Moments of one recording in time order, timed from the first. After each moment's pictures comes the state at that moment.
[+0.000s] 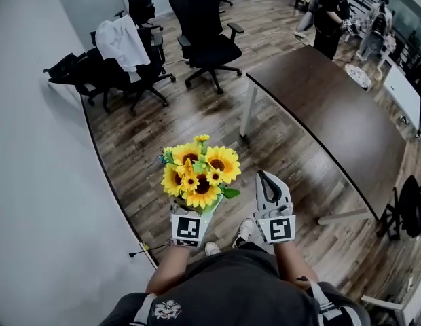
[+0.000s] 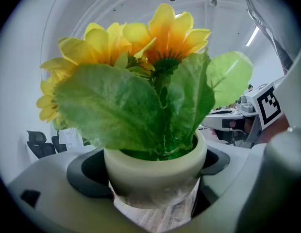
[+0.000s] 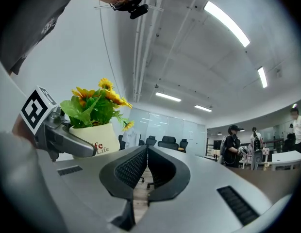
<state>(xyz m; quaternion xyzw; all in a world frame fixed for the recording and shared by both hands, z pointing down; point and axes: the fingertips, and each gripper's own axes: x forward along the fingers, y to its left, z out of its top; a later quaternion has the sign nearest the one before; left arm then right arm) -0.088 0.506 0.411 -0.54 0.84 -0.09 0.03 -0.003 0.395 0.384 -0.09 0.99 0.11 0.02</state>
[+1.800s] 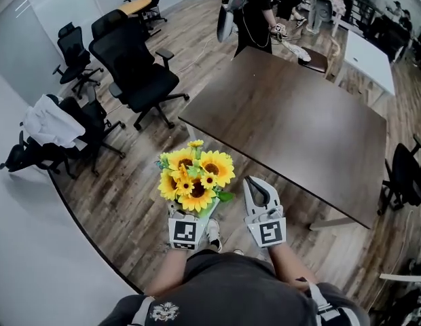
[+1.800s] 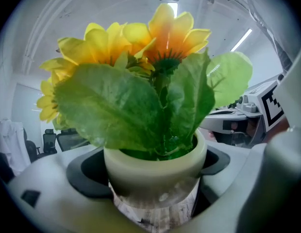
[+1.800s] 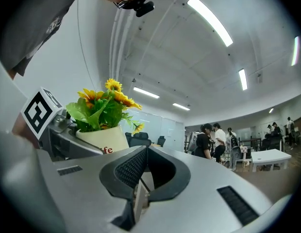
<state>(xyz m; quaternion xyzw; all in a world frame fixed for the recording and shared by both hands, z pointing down) -0.143 0.136 0.426 -0.66 0.74 -0.11 0.05 -0.044 0.074 0.410 -0.21 0.97 0.09 -0.01</state>
